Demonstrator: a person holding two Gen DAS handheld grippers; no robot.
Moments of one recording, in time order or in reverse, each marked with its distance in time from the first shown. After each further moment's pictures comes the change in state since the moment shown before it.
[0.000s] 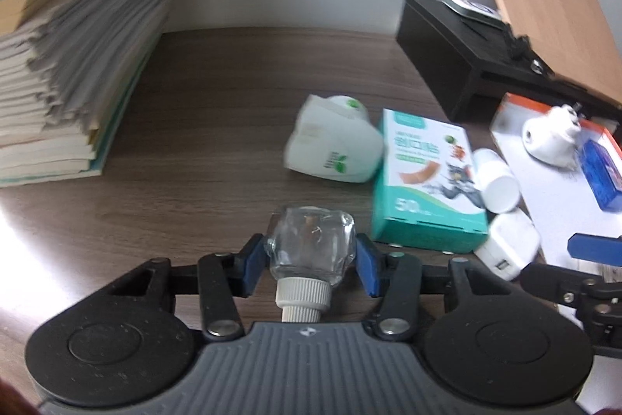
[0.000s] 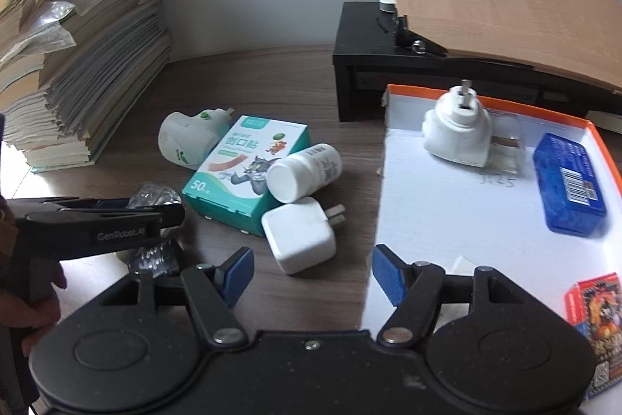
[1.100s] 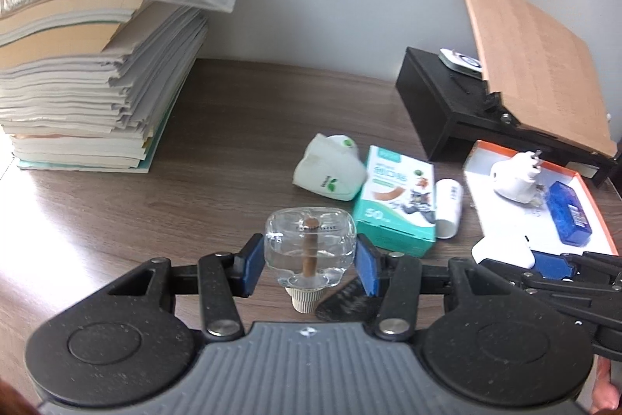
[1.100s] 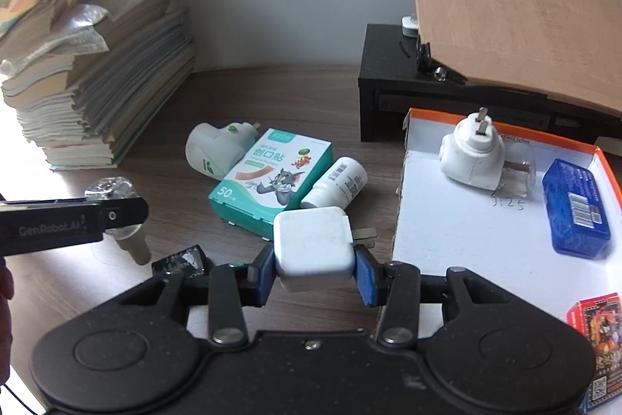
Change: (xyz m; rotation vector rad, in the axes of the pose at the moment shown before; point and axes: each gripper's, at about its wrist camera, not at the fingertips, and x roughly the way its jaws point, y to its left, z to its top) left arm -0.067 -0.015 -0.012 -0.091 -0.084 0.003; right arm -0.032 0.004 -0.008 -0.041 -0.076 0.037
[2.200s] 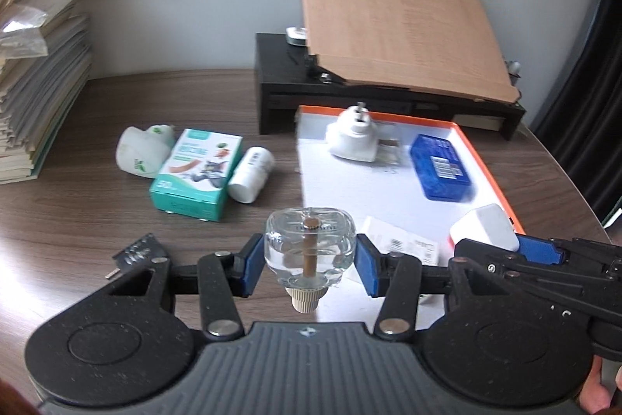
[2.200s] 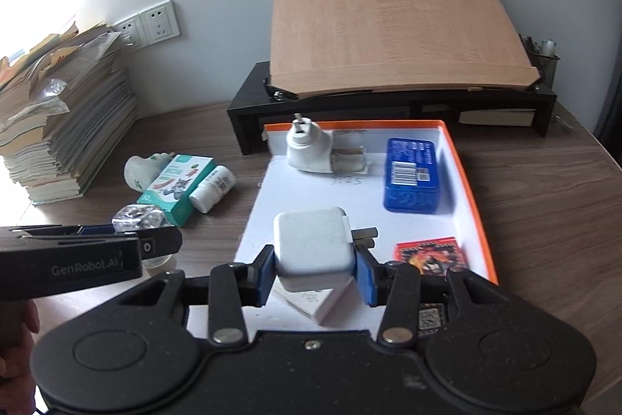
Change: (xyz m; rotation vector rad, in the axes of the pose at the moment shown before) left arm -0.033 -0.148 -0.031 0.137 0.006 -0.138; right arm -0.107 -0.113 -0.047 0.134 -0.089 -0.108
